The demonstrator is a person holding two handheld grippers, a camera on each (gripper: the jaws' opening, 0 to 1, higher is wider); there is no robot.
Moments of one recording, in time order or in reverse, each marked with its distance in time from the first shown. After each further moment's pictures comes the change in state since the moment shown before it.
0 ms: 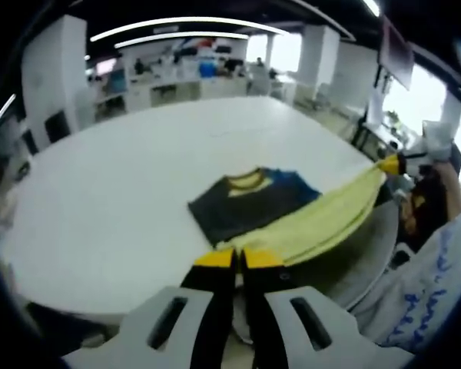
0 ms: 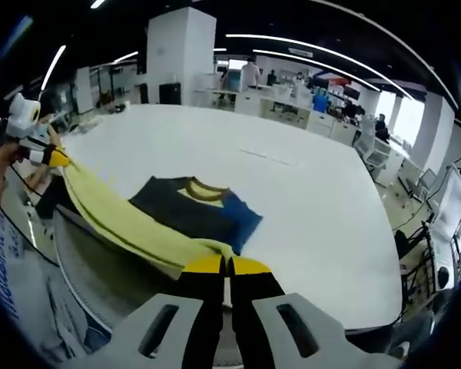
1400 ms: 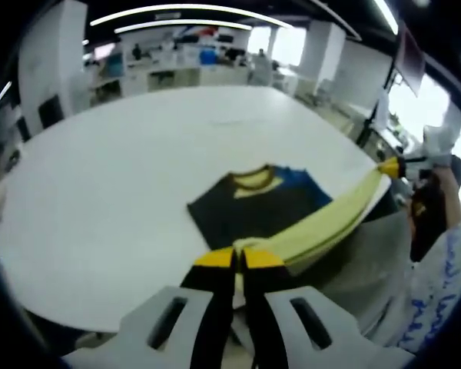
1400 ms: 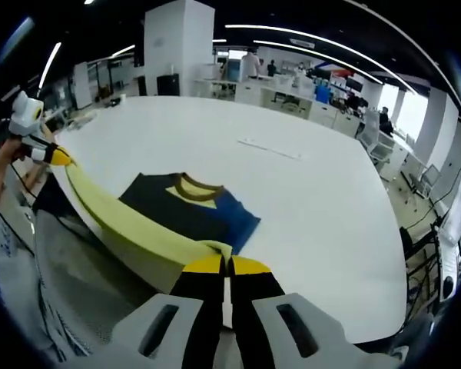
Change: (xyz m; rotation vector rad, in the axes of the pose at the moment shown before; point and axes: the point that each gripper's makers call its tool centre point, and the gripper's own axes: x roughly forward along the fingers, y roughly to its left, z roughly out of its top) left arm 0.063 0.031 0.016 -0.050 0.058 -0.038; right arm 0.059 -0.020 0.014 0.005 0.055 0.012
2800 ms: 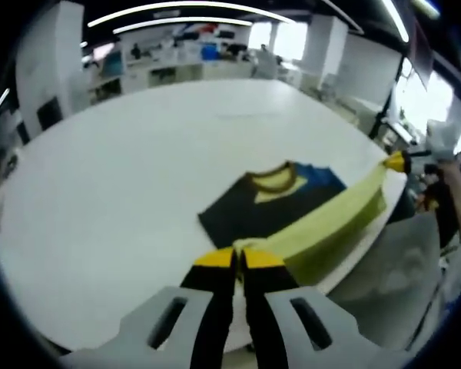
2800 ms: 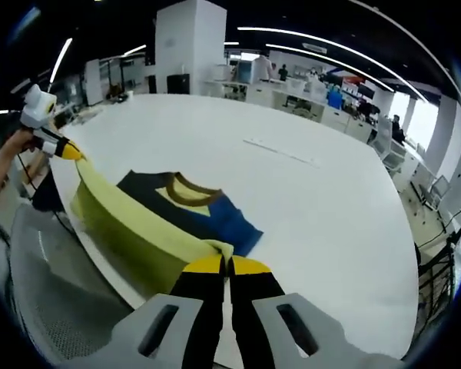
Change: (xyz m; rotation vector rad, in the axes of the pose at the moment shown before) left arm 0.065 0.032 0.004 0.032 0.015 0.025; right arm 0.068 -0.018 0.001 -0.047 -0.032 0.057
